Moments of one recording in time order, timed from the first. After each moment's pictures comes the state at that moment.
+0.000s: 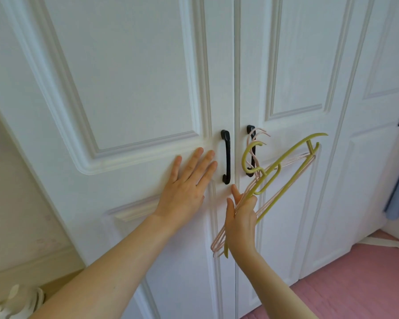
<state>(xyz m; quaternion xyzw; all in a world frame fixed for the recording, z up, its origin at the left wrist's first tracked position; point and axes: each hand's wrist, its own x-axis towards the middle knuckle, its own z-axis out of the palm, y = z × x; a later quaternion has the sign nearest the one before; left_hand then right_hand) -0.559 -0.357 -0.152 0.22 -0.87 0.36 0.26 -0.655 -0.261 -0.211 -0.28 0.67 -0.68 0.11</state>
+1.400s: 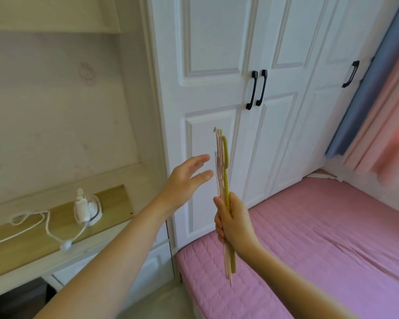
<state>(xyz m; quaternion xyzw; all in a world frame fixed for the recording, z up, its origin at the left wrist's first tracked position) -0.243 -0.190 -0.186 0.18 -0.75 -0.58 0.26 -0.317 -0.055 -0.236 -0.32 0.66 -0.62 0.27</state>
